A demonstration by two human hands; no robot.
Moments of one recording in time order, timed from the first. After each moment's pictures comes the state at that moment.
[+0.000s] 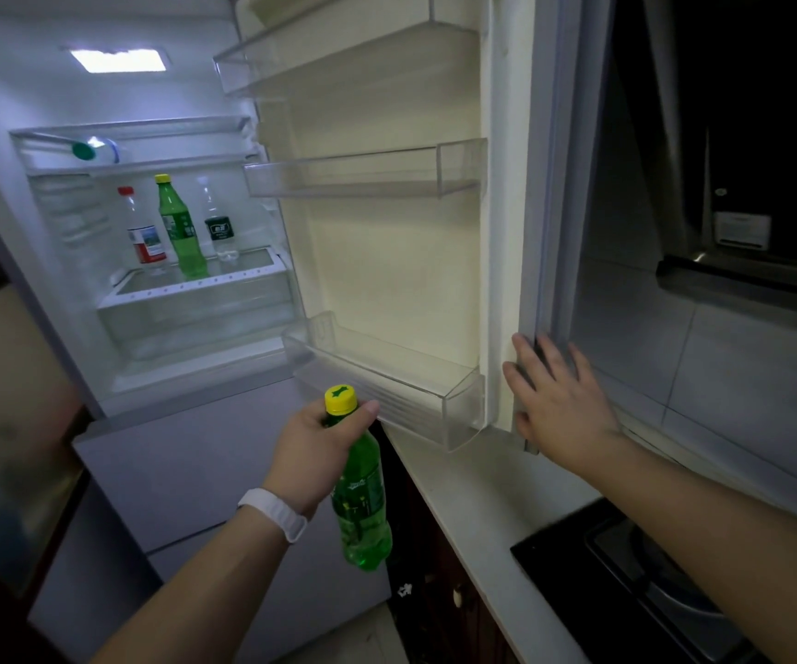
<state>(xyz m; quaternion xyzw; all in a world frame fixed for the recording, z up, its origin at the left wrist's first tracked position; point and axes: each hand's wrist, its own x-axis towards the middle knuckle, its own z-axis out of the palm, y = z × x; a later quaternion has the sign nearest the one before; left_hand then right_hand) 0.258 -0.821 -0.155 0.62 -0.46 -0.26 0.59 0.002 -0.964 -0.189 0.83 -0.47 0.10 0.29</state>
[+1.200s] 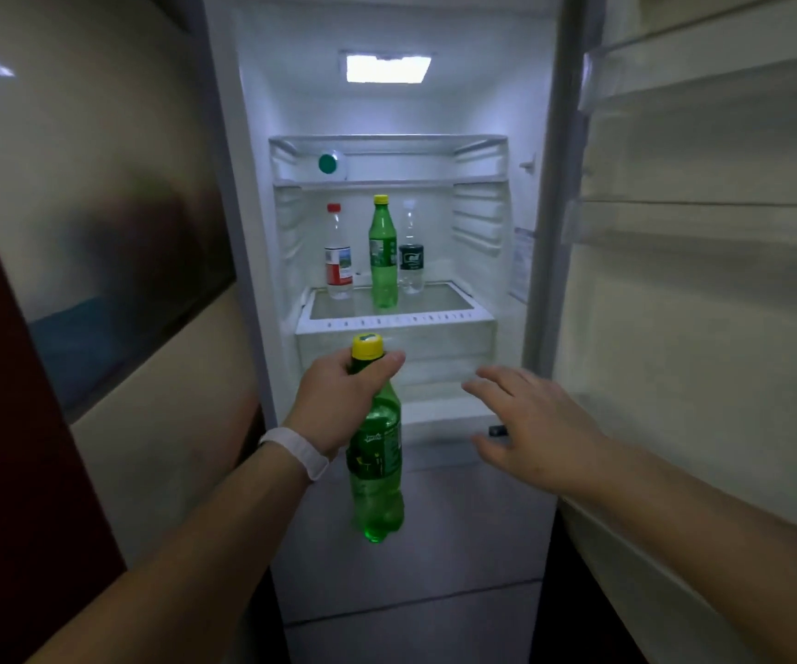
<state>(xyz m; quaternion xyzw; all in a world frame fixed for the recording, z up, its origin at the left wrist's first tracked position) 0.632 -0.884 -0.082 0.63 -0.41 -0.17 0.63 0.432 -1.011 -0.116 0.94 -0.25 0.21 0.09</state>
